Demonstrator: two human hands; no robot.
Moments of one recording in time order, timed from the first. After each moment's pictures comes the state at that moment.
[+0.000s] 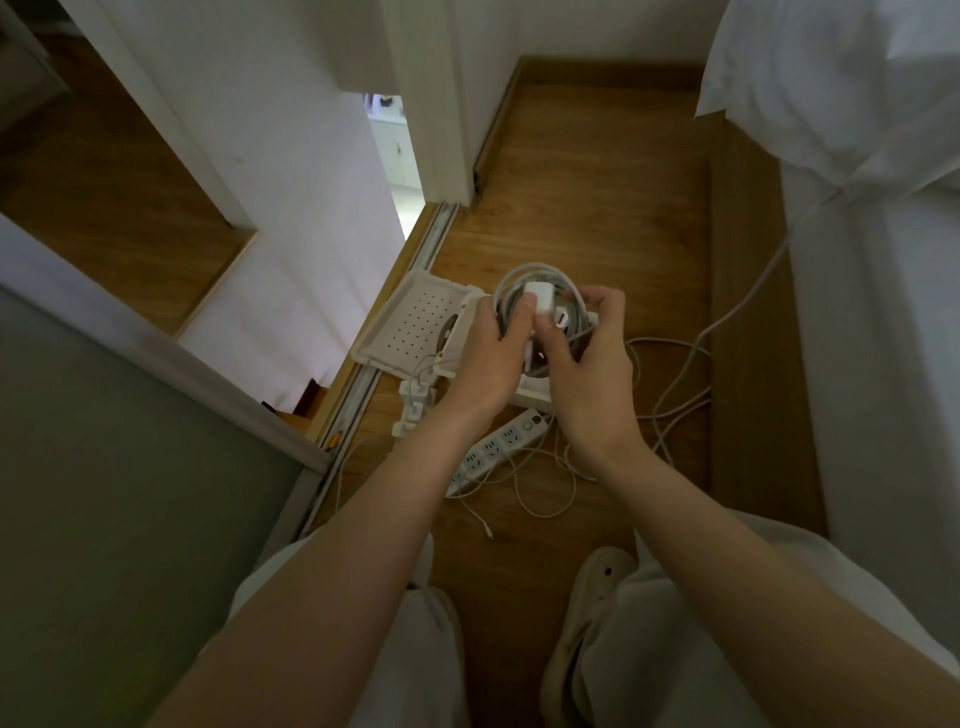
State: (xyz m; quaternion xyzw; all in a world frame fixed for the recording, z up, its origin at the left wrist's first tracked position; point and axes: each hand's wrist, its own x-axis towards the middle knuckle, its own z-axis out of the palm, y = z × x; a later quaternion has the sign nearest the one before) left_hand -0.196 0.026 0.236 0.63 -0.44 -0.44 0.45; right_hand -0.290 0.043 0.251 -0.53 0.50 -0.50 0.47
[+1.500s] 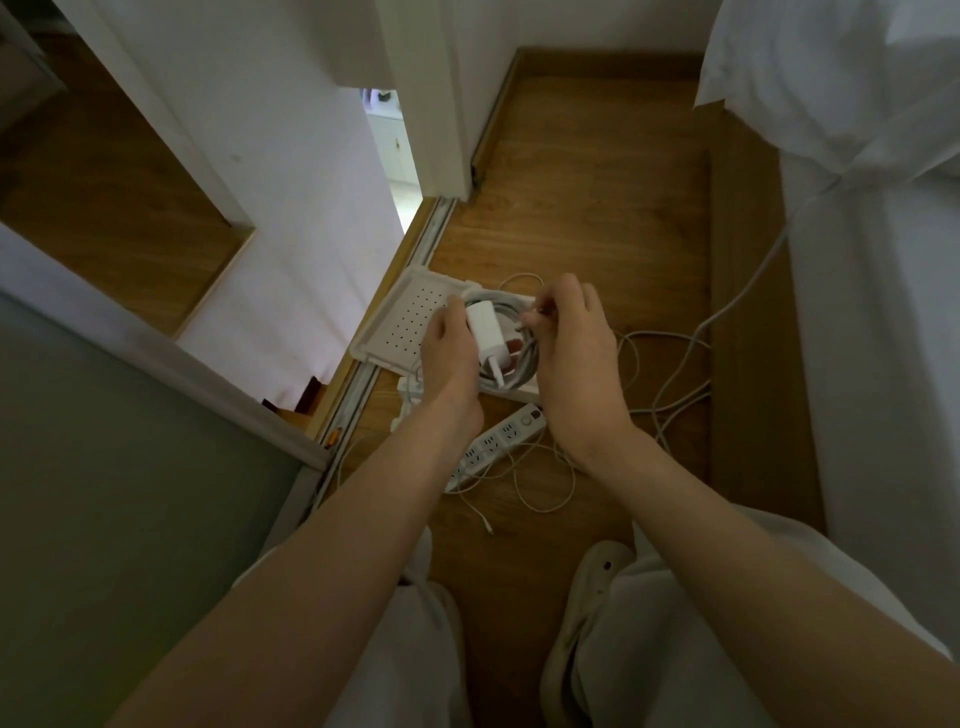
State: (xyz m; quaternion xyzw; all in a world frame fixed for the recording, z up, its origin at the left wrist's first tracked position) left_hand -0.188 0.022 0.224 0.66 -0.14 -0.50 0.54; right_hand -0.288 0.036 0.252 -0.68 0.53 -0.39 0.31
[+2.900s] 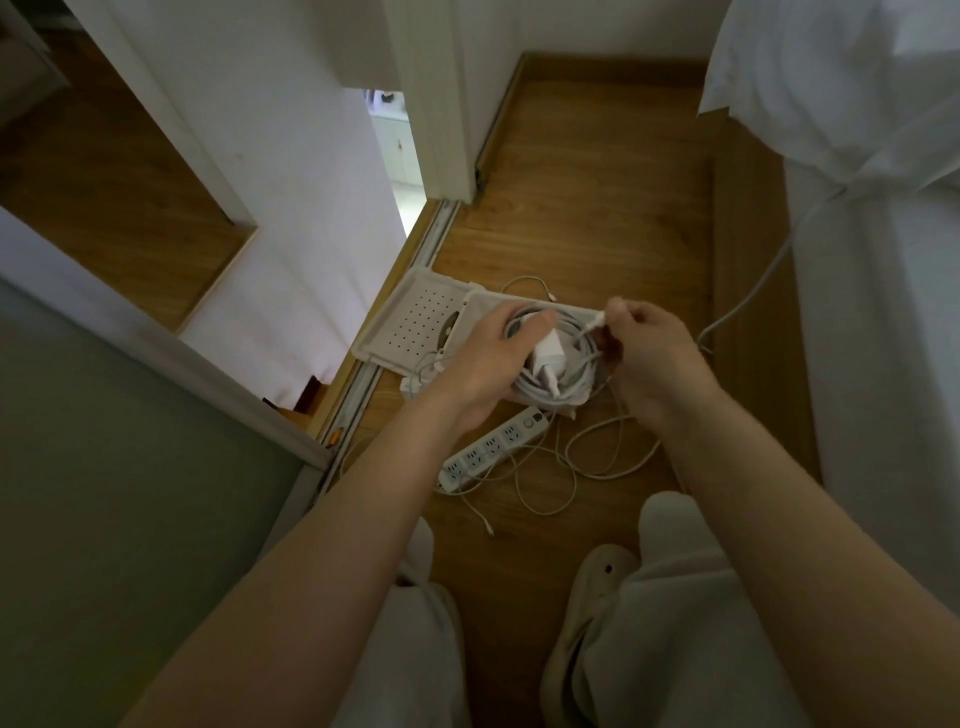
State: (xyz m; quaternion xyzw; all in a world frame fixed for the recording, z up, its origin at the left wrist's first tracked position) left_hand -0.187 0.024 0.238 0.57 -0.42 -0.58 0.40; right_hand -0.323 0.007 0.255 -0.34 0.59 -0.39 0.62
